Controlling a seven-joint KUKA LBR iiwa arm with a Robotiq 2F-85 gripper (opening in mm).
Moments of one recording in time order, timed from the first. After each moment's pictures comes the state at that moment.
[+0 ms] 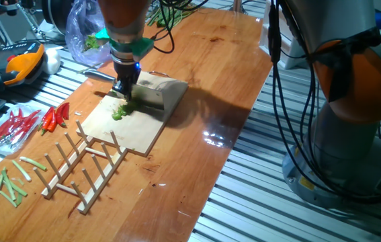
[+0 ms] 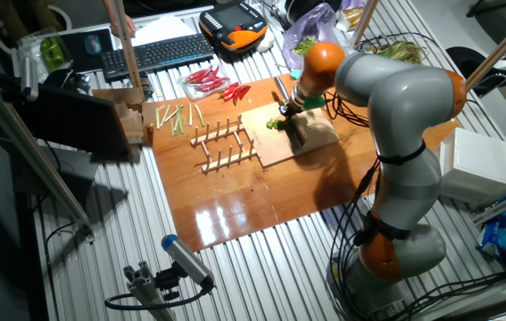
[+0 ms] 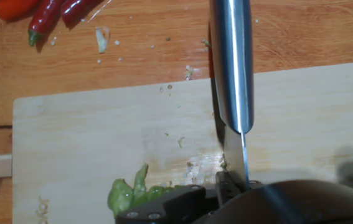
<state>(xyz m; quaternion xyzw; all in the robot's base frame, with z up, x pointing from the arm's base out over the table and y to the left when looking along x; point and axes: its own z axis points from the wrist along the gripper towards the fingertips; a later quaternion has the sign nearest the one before) 0.630 0.006 0.050 0.00 1.00 0.03 0.08</state>
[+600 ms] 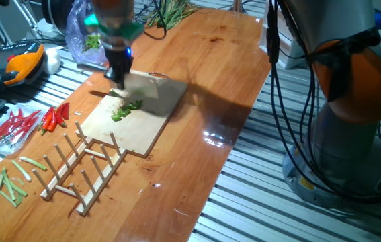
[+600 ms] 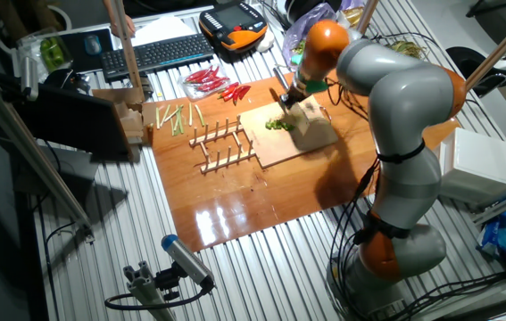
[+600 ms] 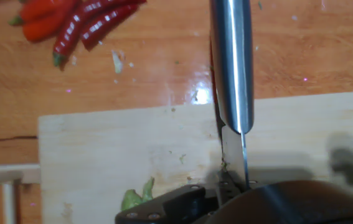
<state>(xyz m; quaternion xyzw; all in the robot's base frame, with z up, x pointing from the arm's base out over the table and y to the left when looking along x) 0.654 0.016 0.108 0.00 1.00 0.07 0.05</state>
